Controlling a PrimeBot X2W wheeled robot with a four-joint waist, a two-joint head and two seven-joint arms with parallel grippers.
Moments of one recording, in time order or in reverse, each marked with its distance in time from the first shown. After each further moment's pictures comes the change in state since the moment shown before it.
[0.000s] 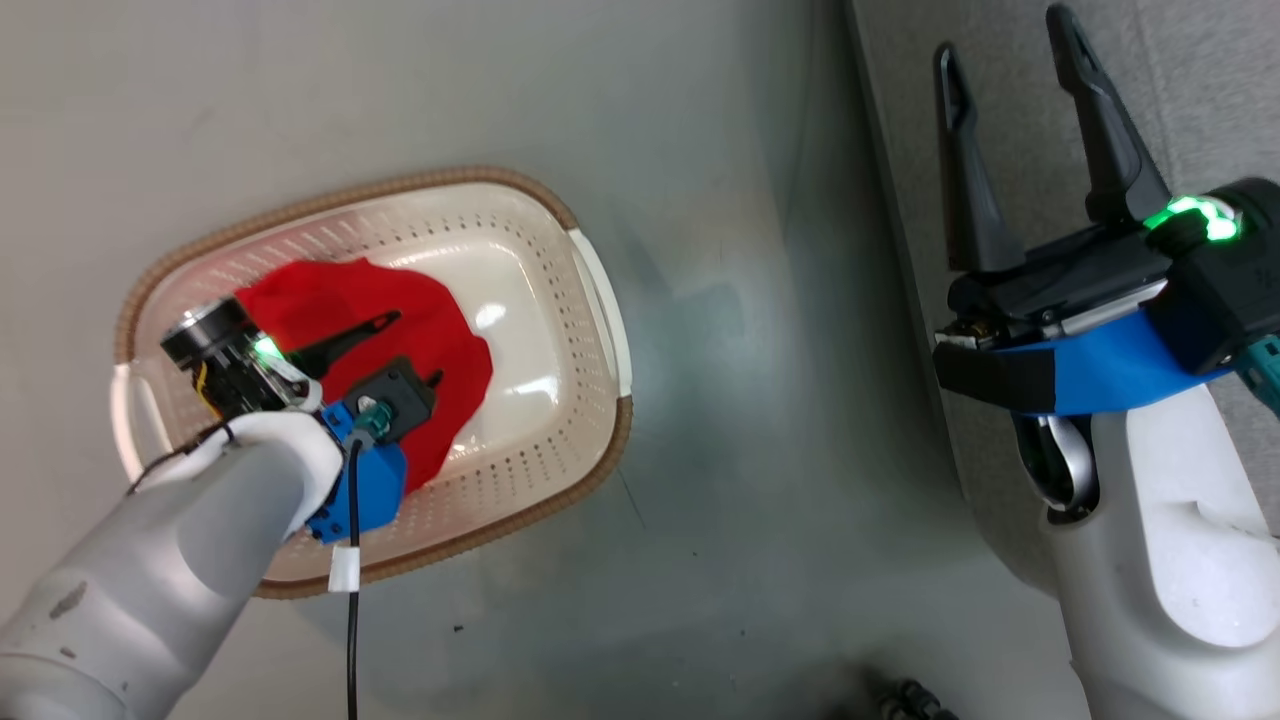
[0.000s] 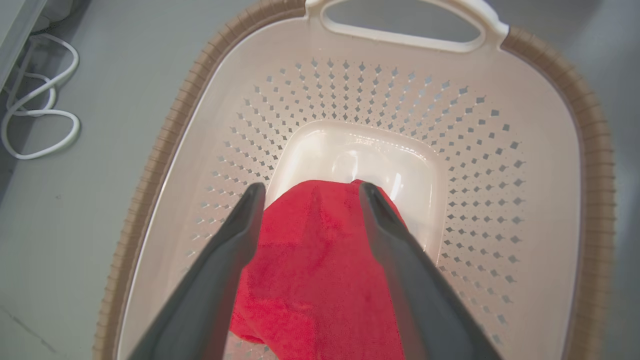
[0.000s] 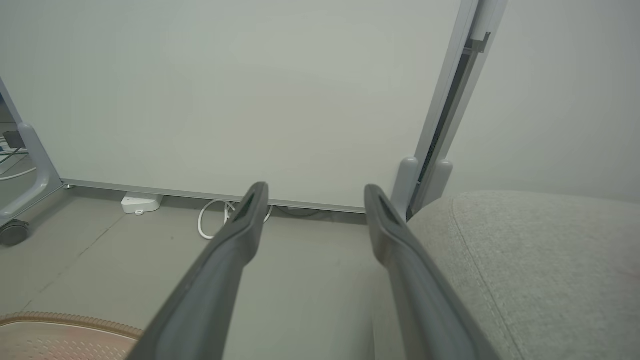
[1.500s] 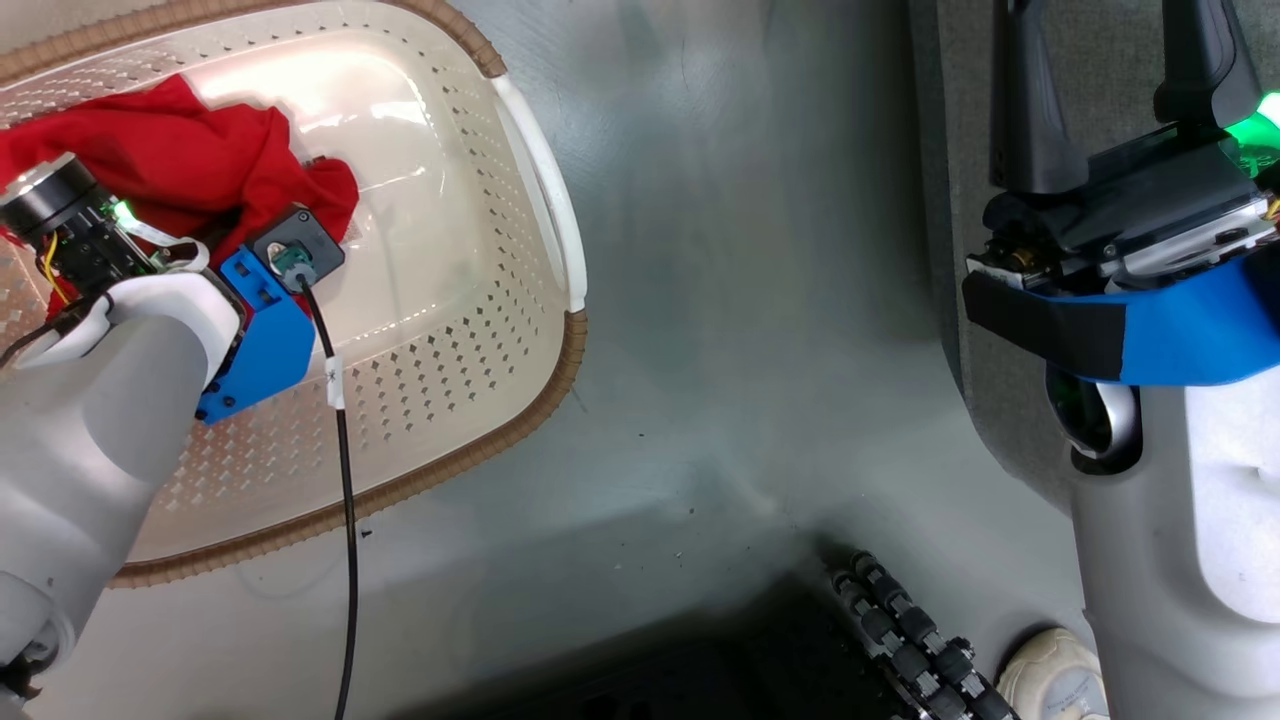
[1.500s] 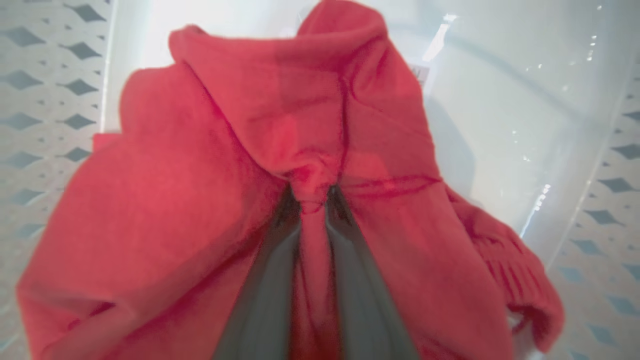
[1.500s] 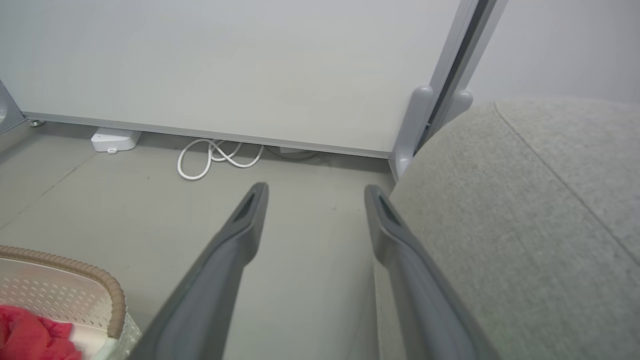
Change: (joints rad) left arm -0.220 0.020 -0.069 0.177 0.022 0.001 0.286; right arm -0.100 0.009 -0.002 -0.116 0.014 0.000 0.000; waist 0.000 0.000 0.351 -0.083
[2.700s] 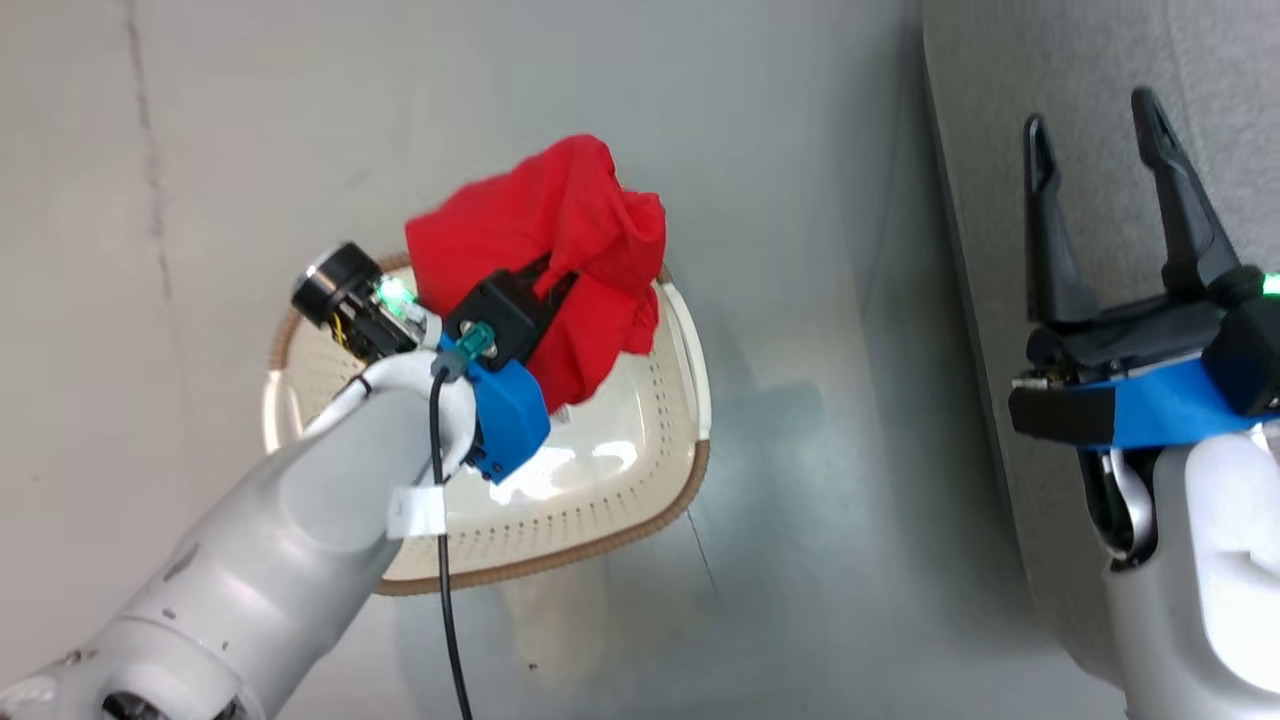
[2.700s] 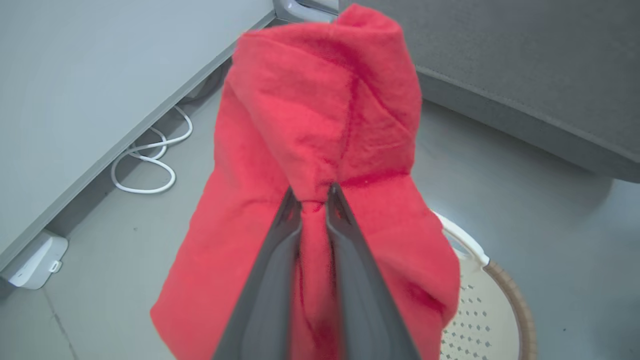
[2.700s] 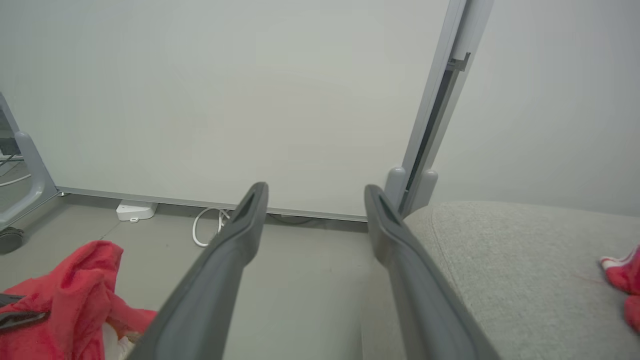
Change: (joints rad) left arm 0.170 -0.176 0.144 -0.258 -0.247 0.034 -0.285; right arm 0.197 -0.052 -0.105 0.134 -0.044 0.000 0.000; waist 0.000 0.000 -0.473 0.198
